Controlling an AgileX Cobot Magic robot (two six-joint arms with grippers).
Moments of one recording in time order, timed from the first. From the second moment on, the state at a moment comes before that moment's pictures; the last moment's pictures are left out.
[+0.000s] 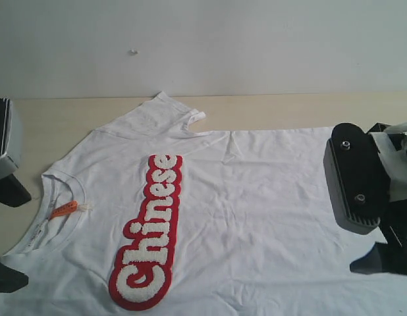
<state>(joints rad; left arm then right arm) -0.34 1.15 -0.77 -0.33 0.98 1.13 0.29 1.19 -0.76 0.16 0.92 -1.16</state>
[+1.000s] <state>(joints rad) -0.31 1.43 -0.87 -0.21 0.97 1.37 0.26 1.30 -0.76 -0.10 0.92 -1.18</state>
